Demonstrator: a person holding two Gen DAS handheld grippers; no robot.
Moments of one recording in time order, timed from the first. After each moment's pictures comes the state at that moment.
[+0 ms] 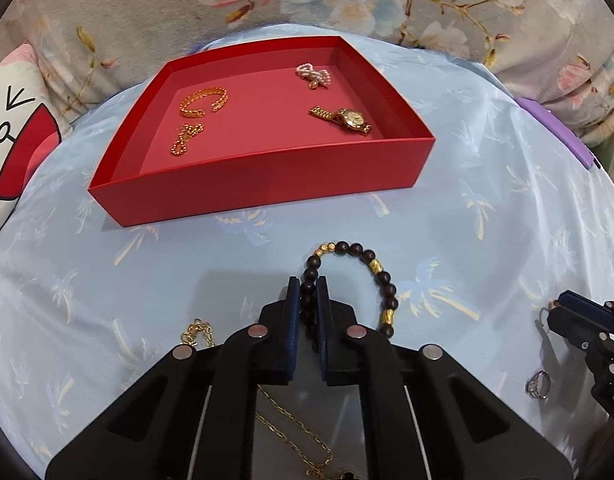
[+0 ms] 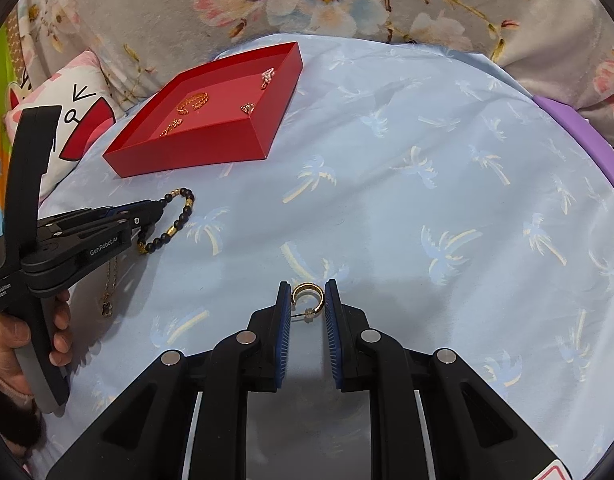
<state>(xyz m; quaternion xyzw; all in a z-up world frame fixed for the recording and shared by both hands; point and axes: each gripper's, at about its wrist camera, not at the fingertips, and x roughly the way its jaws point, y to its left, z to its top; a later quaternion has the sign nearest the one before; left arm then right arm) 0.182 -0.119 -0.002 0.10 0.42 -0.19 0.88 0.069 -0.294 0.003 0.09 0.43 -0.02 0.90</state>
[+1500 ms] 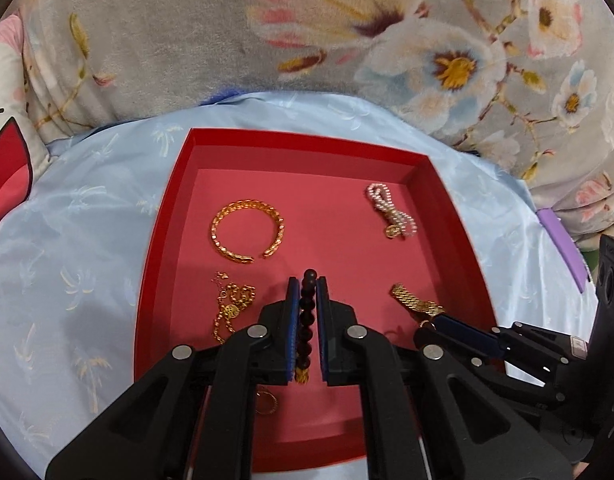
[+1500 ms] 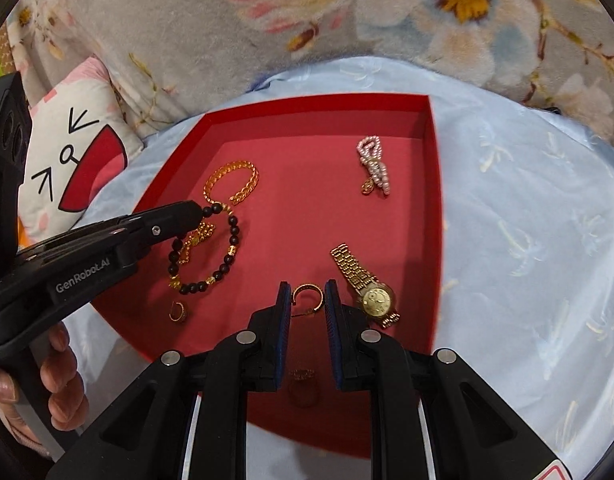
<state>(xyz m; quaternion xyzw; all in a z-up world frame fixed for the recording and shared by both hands) 0.351 -0.085 0.047 -0.01 0.41 -0.21 0.89 0.300 -0.234 0.022 0.07 0.43 0.06 0.90</state>
